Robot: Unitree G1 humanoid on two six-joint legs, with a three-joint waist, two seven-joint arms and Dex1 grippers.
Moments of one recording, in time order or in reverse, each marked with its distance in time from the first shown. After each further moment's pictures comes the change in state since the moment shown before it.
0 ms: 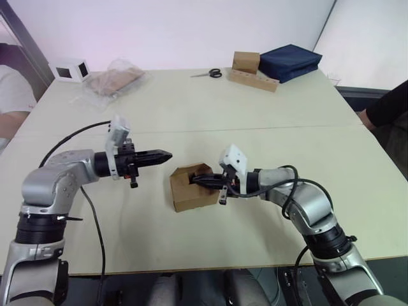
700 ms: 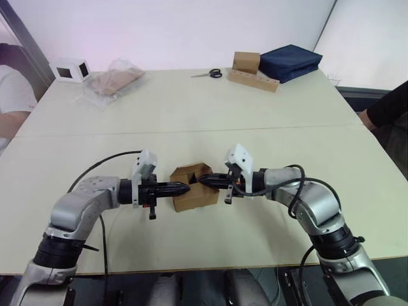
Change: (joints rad) left arm 0.174 -0.068 -0.133 -0.119 0.046 -0.065 0.044; right arm 0.004 -0.059 -0.041 -0.032 0.039 0.046 0.002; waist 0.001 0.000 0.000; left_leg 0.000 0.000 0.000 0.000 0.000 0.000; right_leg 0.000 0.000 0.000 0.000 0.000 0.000
